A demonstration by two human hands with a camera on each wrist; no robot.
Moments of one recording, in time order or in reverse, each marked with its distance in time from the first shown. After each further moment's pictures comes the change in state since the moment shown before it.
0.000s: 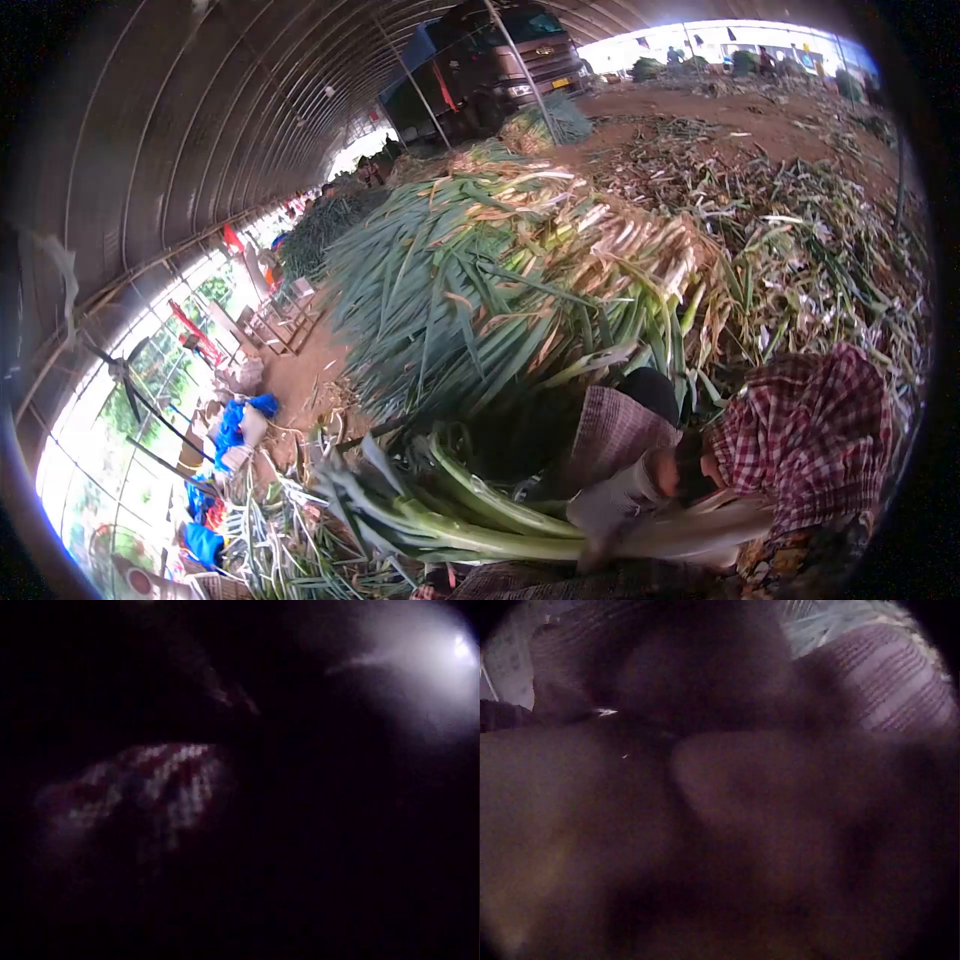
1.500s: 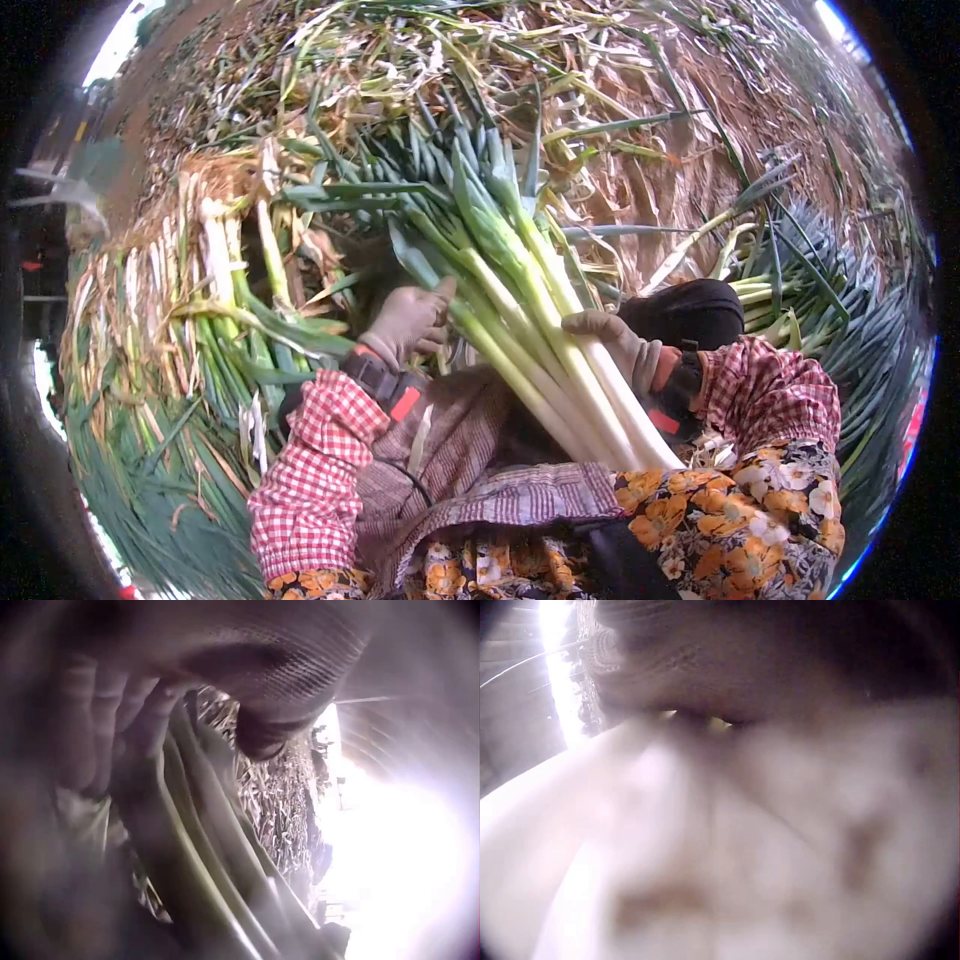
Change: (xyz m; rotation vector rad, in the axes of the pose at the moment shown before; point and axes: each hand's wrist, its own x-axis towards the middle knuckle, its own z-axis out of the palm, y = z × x) left_hand 0.249 0.297 0.506 -0.099 -1.456 -0.148; right_hand -0.247 0.216 0.172 2.311 1.536 0.120
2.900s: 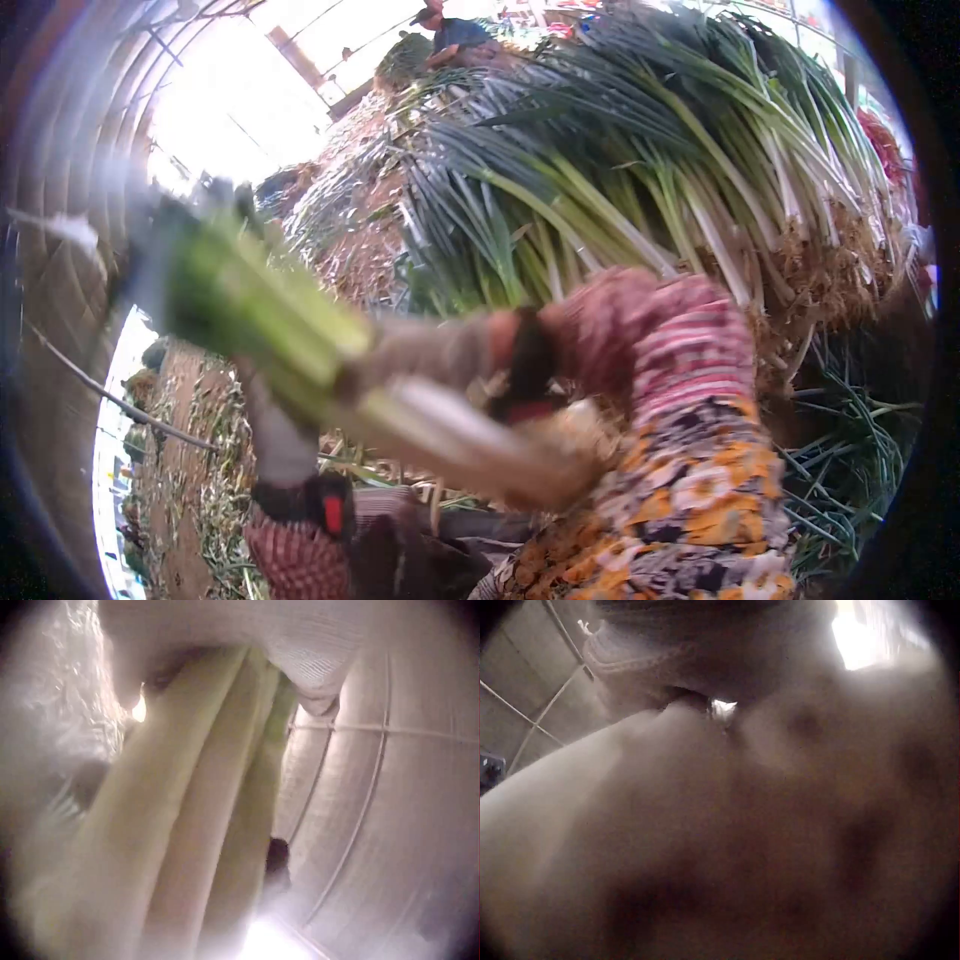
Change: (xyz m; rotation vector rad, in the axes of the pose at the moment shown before) left_hand -0.322 0.135 0.460 0.139 -1.063 0.944; right_hand -0.429 0.166 -0.049 -0.607 0.242 -1.850
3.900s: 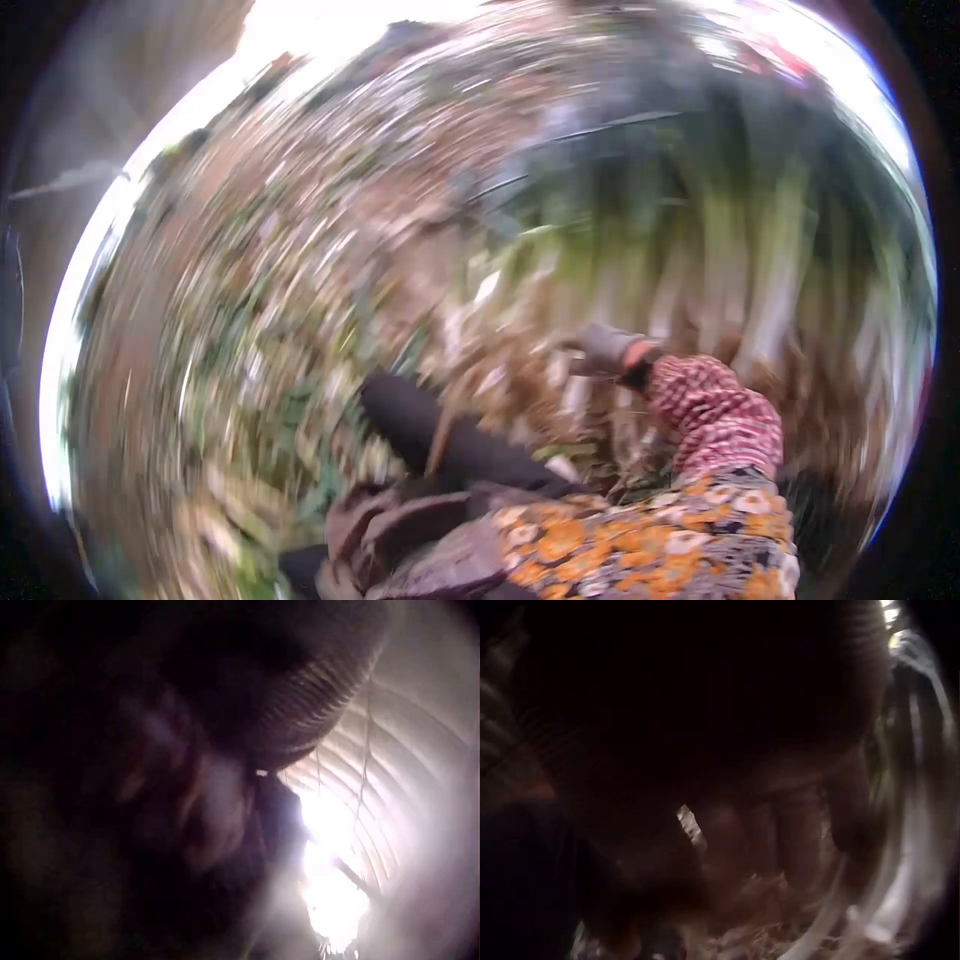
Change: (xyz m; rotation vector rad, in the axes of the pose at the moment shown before) left_hand -0.413 -0.114 -0.166 1.203 0.746 -0.509; right_hand -0.110 0.185 -0.068 -1.250 -0.278 0.678
